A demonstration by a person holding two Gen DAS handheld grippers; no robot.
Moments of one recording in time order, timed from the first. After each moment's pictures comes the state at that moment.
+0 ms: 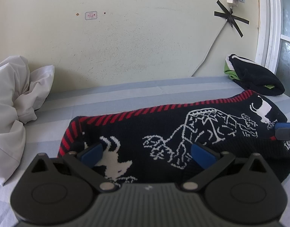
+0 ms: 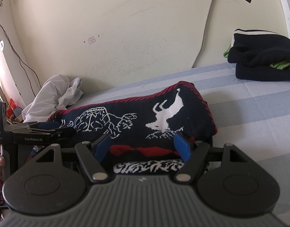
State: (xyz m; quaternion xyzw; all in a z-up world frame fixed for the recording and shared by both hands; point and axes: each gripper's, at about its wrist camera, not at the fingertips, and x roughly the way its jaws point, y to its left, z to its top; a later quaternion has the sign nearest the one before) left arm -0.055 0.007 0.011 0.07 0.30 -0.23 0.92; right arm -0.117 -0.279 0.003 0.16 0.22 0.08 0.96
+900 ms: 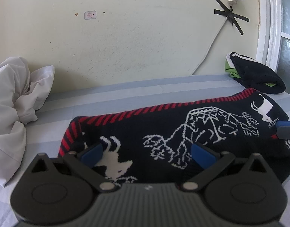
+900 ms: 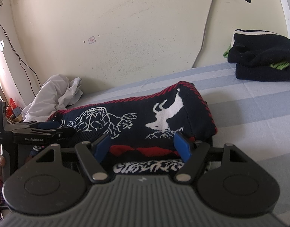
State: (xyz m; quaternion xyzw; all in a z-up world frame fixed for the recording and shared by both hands) left arm -0.054 0.006 0.011 0.08 0.30 -0.23 0.92; right arm -0.117 -0.279 0.004 0.16 0.22 0.08 0.96
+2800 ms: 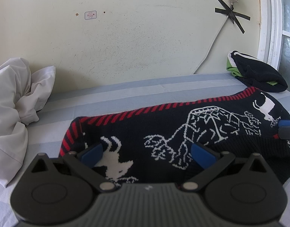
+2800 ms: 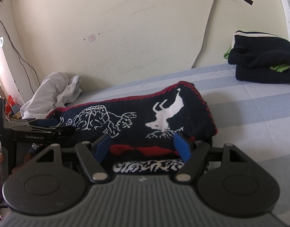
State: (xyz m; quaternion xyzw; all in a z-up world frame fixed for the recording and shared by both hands) left arm -0.053 0.005 0.011 0.08 0.30 -0.22 0.92; right arm -0.117 -0.277 0.005 0.16 0.23 0.07 0.96
